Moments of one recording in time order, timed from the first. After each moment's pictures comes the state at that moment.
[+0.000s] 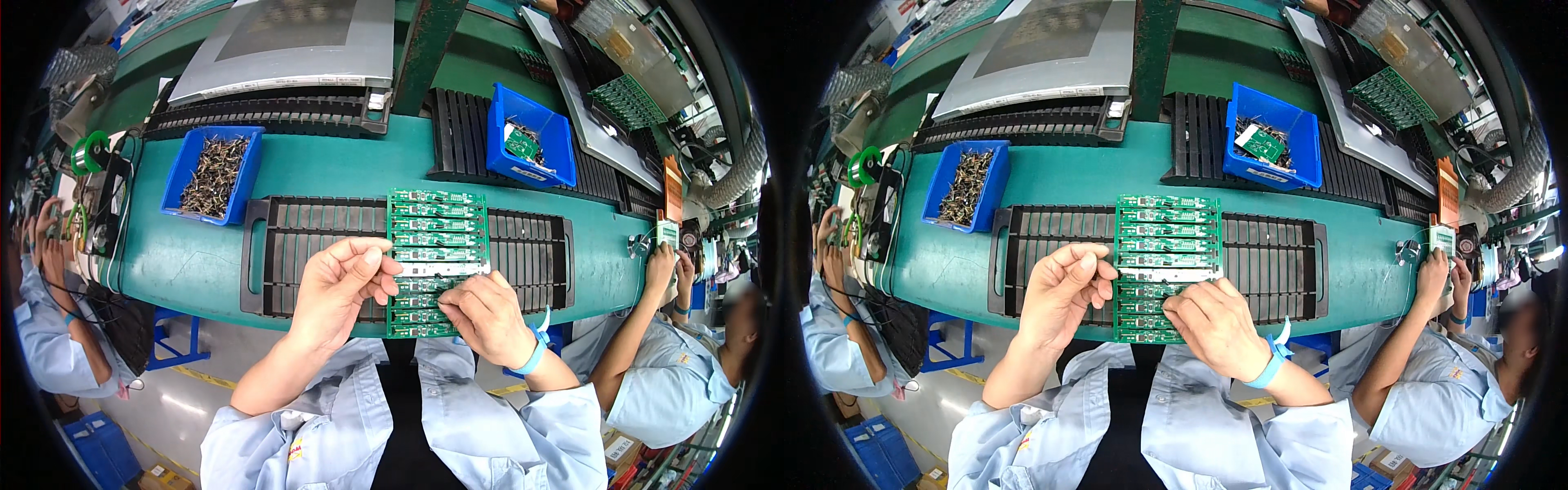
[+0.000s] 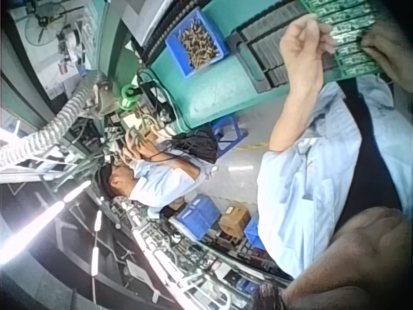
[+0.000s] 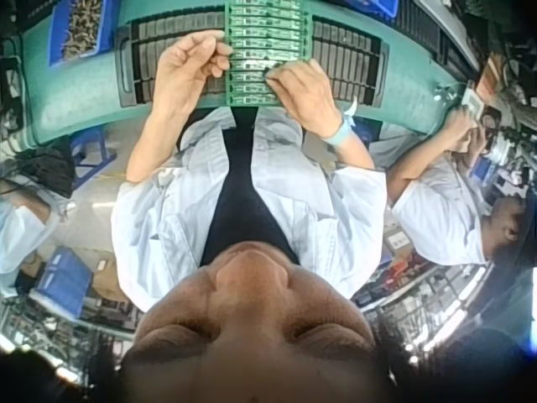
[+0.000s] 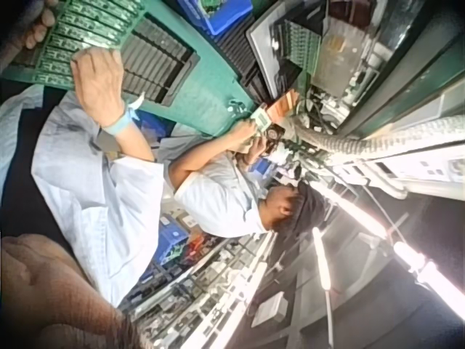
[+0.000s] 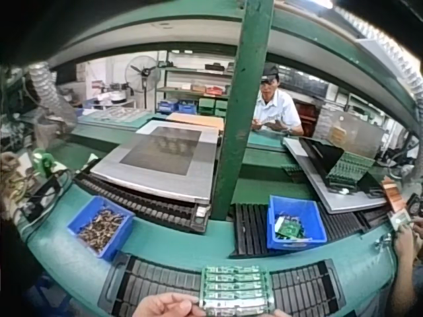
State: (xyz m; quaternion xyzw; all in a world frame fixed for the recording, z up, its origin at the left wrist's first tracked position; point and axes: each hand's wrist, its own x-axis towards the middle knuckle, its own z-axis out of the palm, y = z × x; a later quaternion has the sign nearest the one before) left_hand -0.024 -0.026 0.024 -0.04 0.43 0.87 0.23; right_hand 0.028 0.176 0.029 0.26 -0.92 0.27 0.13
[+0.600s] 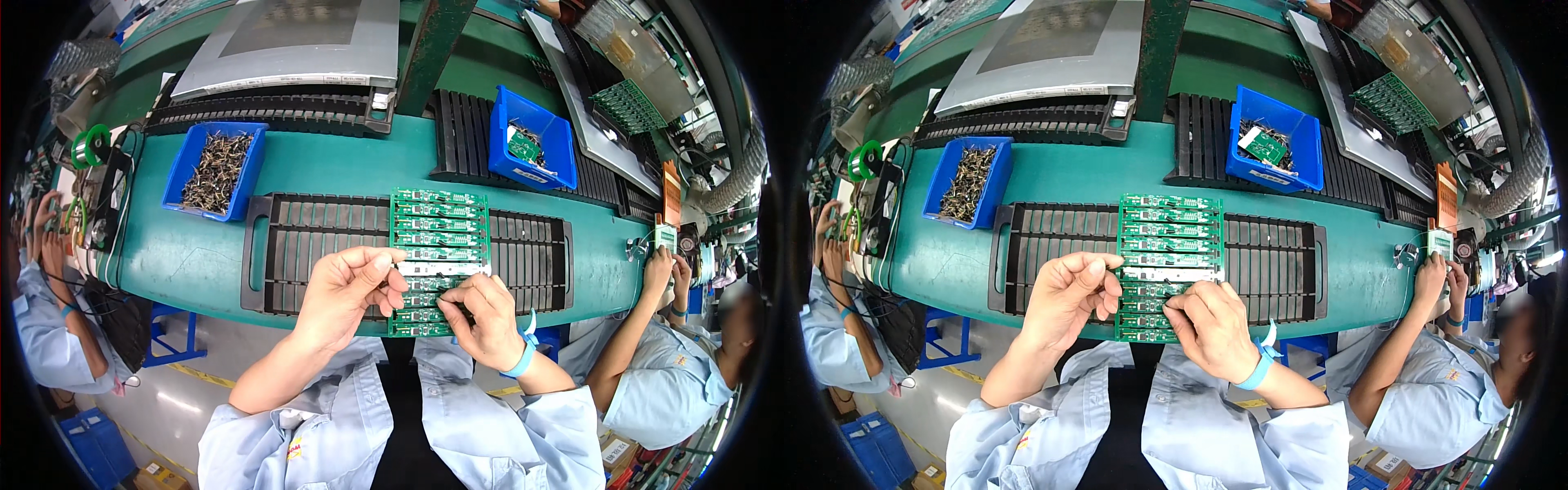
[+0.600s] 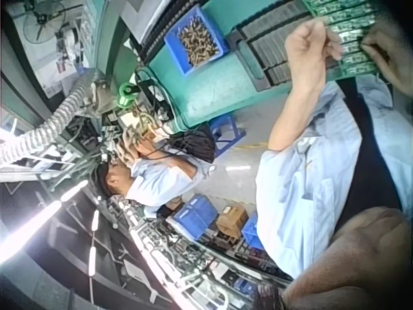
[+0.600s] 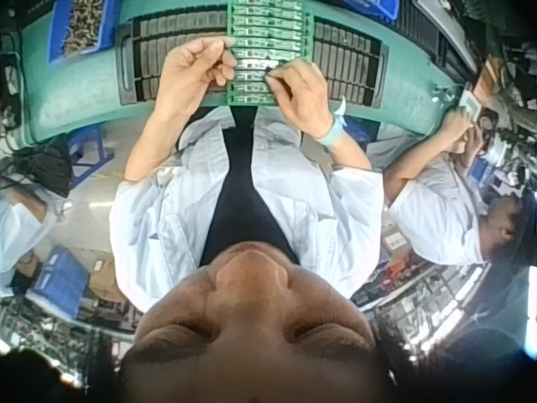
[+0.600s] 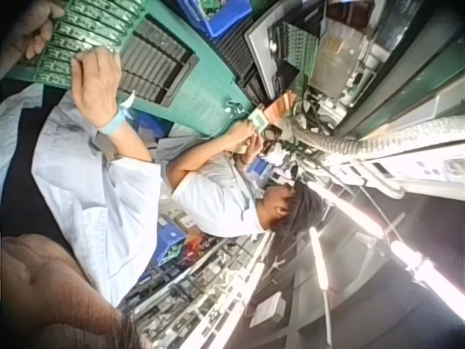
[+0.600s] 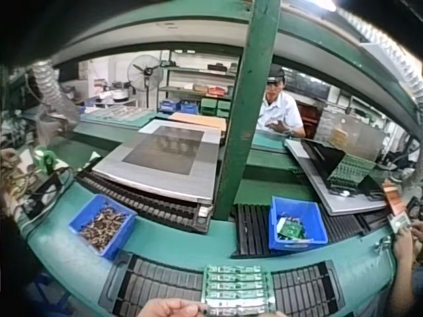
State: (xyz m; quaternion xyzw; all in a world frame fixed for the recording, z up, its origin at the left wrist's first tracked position) left_hand -0.022 -0.030 0.020 -0.02 0.41 0.87 0.28; right_hand 0.034 0.169 0.018 0.20 -0.91 0.34 0.13
